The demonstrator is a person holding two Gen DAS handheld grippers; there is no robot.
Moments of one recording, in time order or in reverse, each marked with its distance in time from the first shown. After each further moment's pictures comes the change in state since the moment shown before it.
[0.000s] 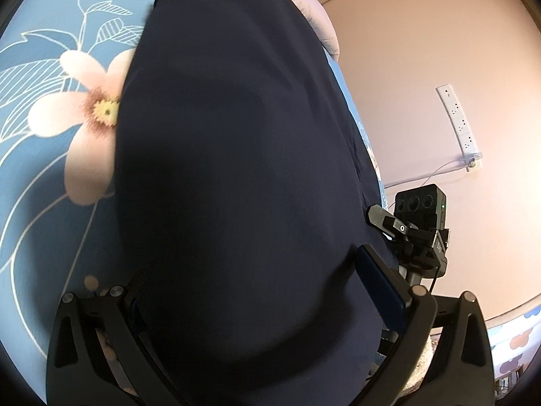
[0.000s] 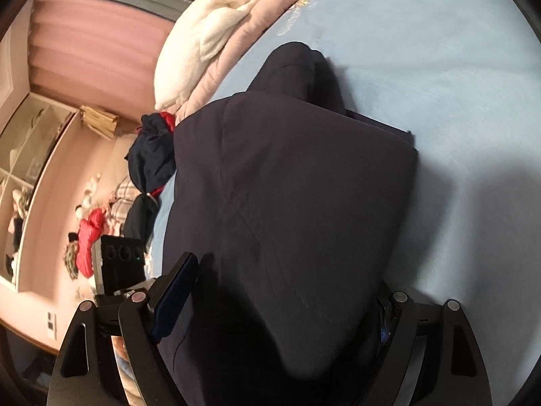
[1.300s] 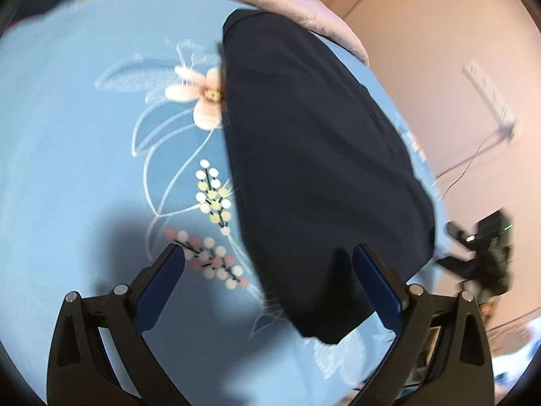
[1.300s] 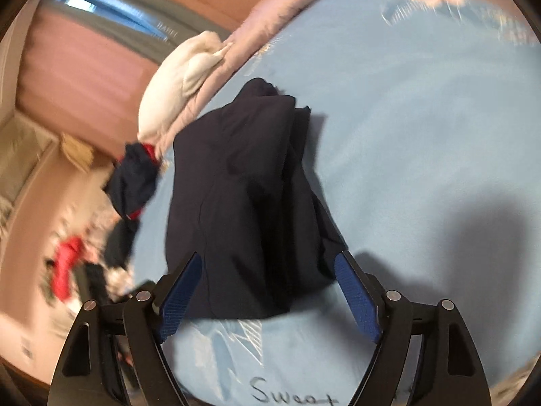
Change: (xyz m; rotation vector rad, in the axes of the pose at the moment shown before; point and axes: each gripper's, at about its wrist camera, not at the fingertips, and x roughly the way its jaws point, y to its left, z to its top) left arm -0.085 0.005 -0.070 0.077 -0.126 0.286; right arm -0.069 0.011 -0.084 0.116 -0.209 -0.131
